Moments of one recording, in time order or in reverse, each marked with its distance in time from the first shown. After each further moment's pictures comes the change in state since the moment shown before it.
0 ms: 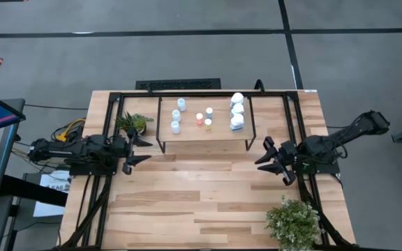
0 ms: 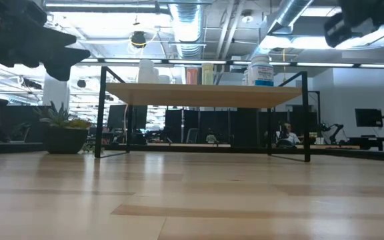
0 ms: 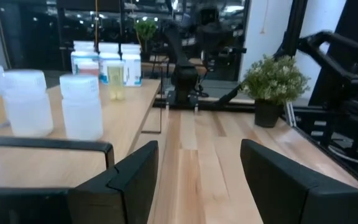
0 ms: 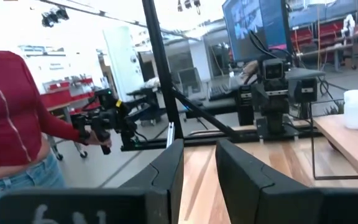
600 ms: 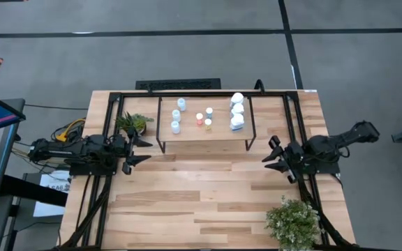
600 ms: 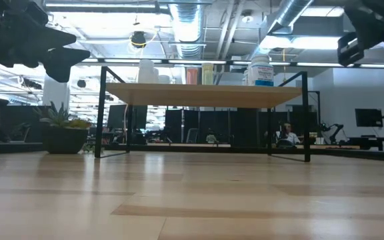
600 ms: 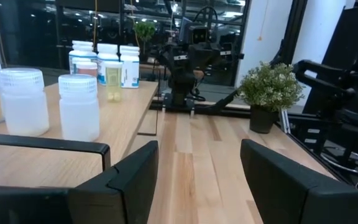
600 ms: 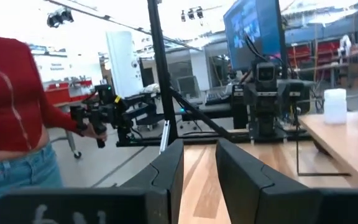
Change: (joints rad) left arm 0.000 -0.013 0.000 0.003 0.006 -0.041; right arm -0.017 -0.353 -0.202 -0.108 -0.006 -0.035
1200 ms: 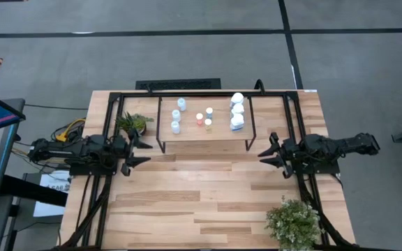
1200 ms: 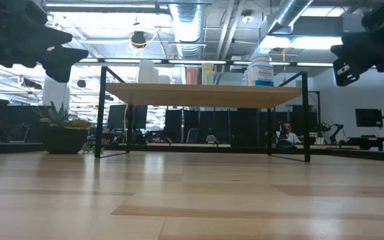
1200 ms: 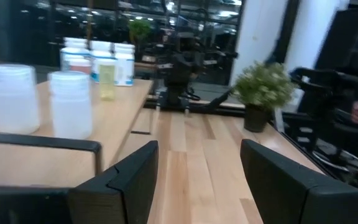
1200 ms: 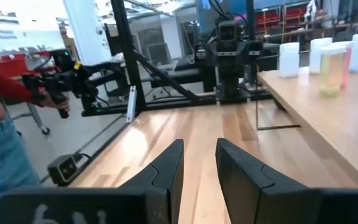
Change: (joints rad) left arm 0.000 0.001 0.000 -0.003 0.018 -0.017; right arm -0.200 -0.183 -0.001 -0.358 -0.110 0.008
